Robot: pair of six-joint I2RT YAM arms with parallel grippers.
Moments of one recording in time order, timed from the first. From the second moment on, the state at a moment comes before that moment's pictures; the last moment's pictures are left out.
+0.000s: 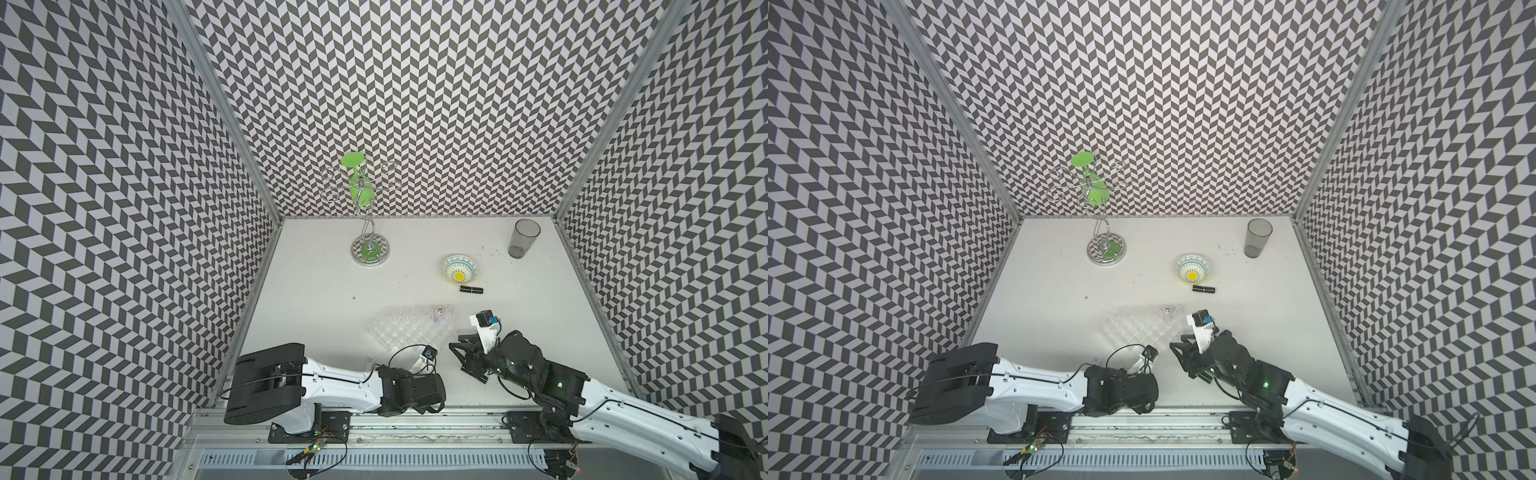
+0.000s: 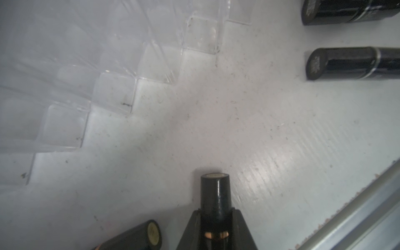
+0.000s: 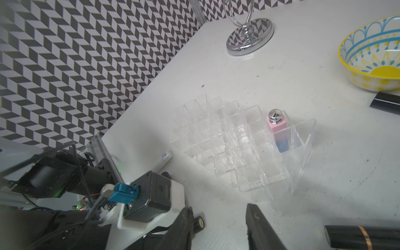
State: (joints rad) left arm -1.42 1.48 0.64 -0.25 -0.34 -0.76; right arm 1.00 0.64 0.29 -0.06 0.10 0.50
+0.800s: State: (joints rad) left arm -0.88 1.16 0.41 0.58 0.06 -0.58; right arm 1.00 0.59 0.19 0.23 -0.06 0.63
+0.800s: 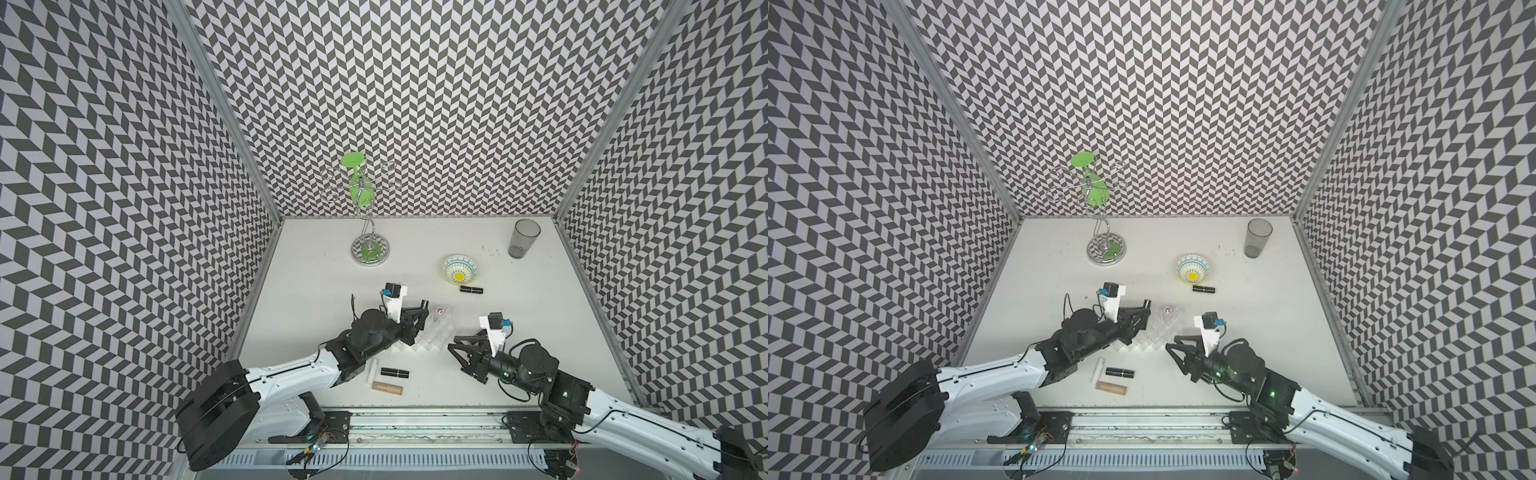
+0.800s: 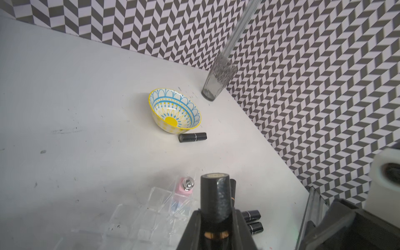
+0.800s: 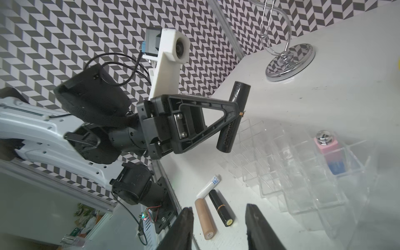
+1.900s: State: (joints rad) left arm -0.88 0.93 0.22 0.95 0.14 -0.62; right arm 1.00 1.11 0.34 0.77 -0.24 0.65
